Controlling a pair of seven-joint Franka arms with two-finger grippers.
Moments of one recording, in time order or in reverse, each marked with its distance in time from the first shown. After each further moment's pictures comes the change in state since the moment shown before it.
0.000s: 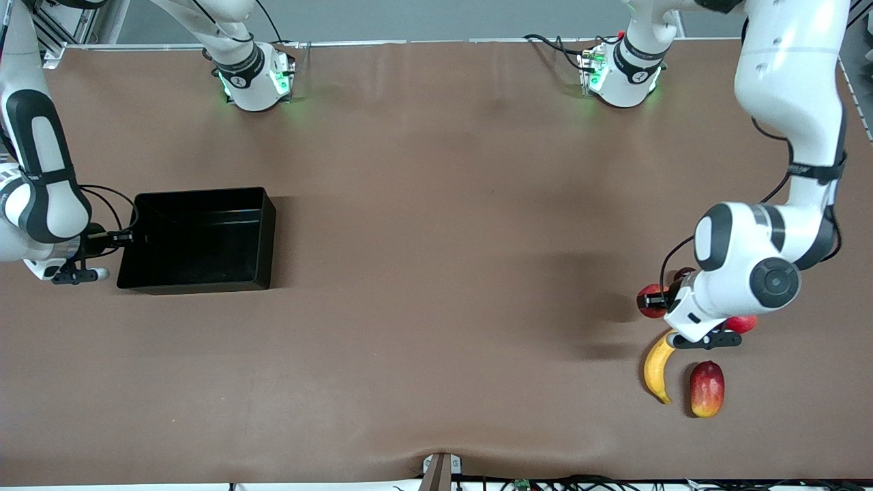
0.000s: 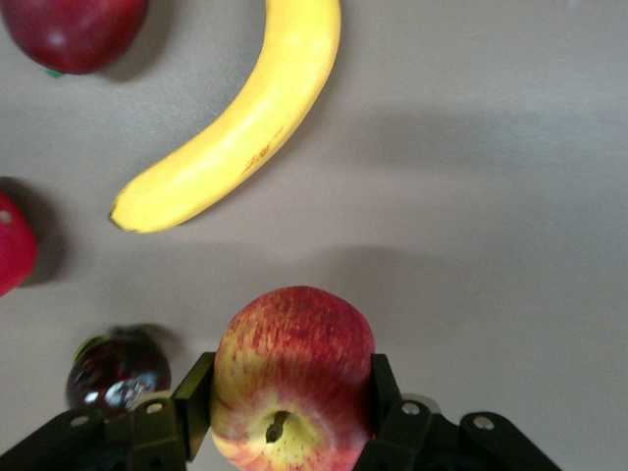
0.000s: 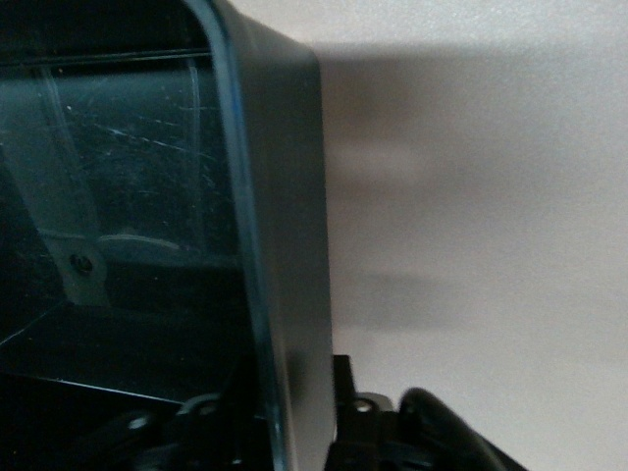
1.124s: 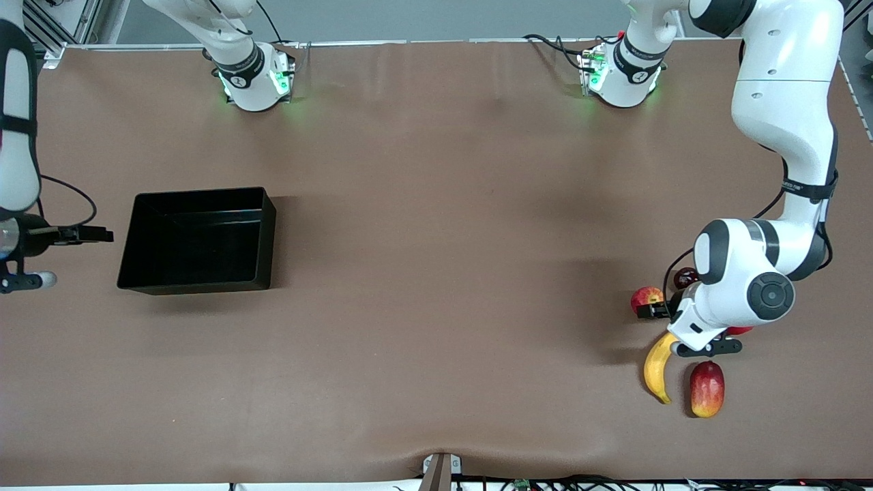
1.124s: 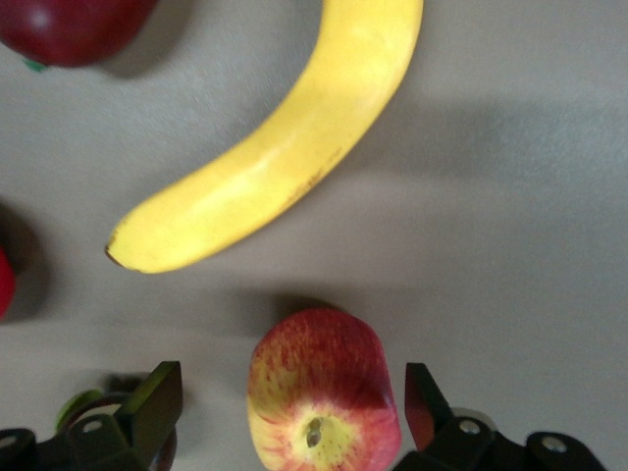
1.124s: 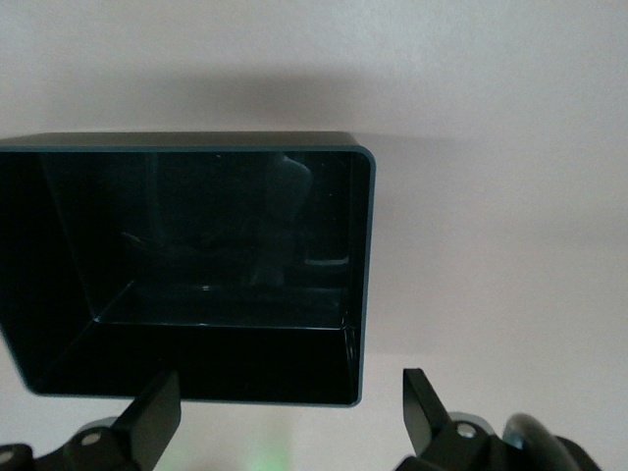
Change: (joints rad) left arm 0.016 0.124 0.024 0.017 0.000 0.088 0.002; right arm 0.142 -0.126 -0.011 0.269 -0.147 -0.316 0.211
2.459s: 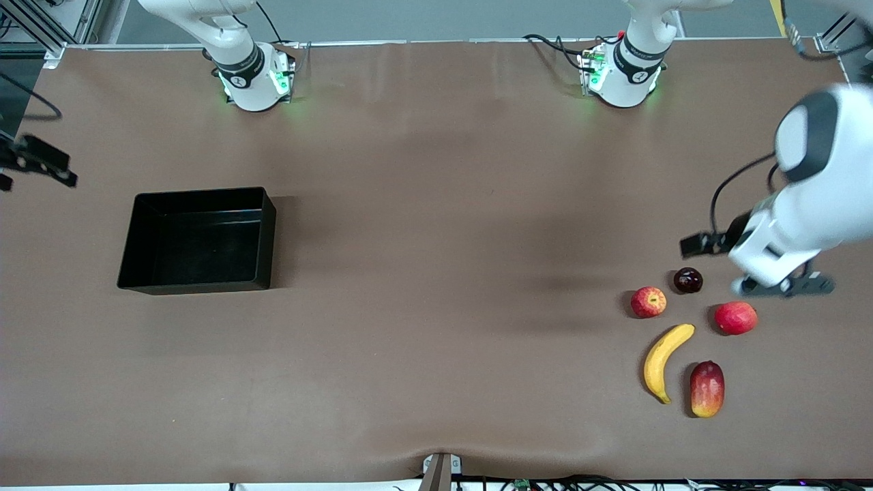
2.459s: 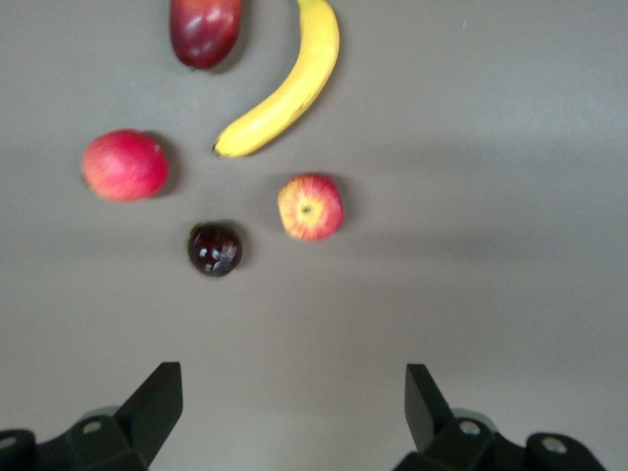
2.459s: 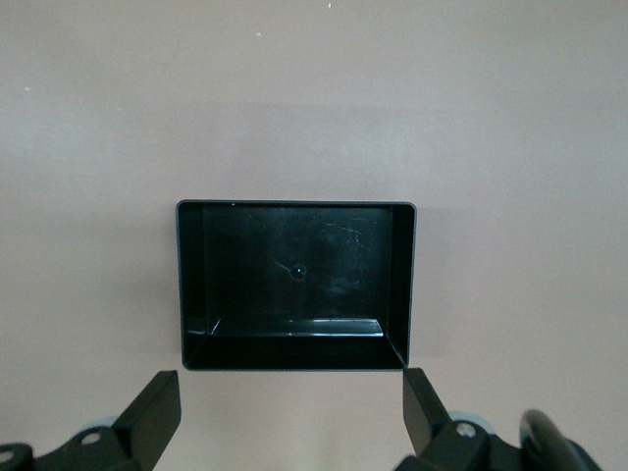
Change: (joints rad) left arm -0.039 -0.351 -0.003 0.044 0.000 -0.368 0.017; right arm 0.198 -0.329 0.002 0.092 -0.012 -0.123 0.183
